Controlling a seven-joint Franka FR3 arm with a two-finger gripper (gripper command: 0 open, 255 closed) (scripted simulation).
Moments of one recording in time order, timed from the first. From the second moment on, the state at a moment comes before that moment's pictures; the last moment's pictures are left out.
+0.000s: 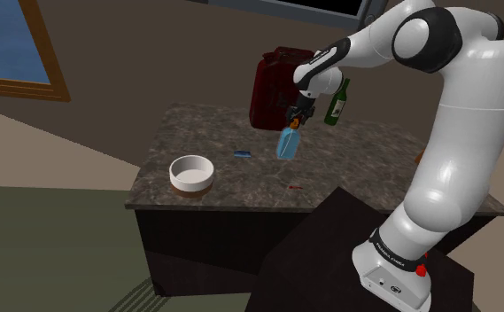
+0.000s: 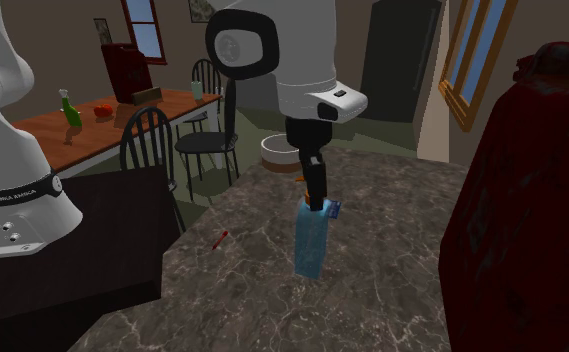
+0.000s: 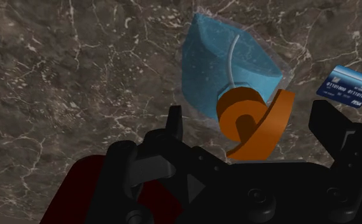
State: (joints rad) arm -0.18 0.34 -0.30 -2.00 0.23 2.41 -0.35
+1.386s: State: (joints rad) arm -0.17 0.27 -0.32 -1.96 0.18 2.30 -0.32
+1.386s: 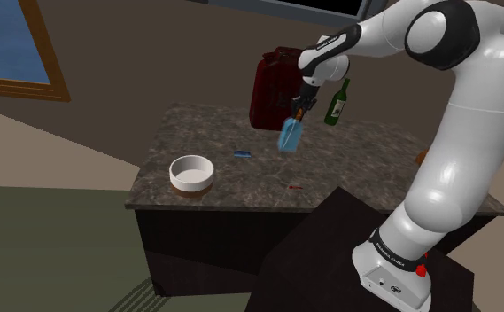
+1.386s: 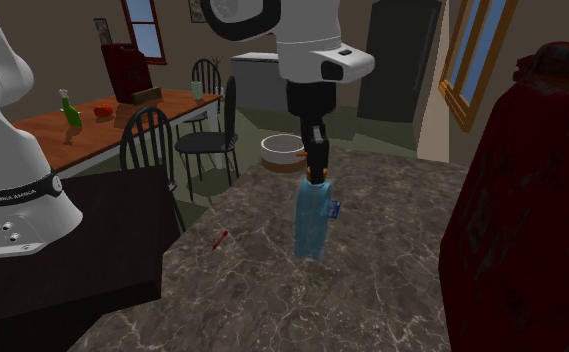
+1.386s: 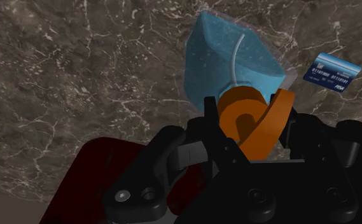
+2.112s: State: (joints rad) arm -0.16 0.19 -0.33 -1.90 0.14 2.17 -0.28
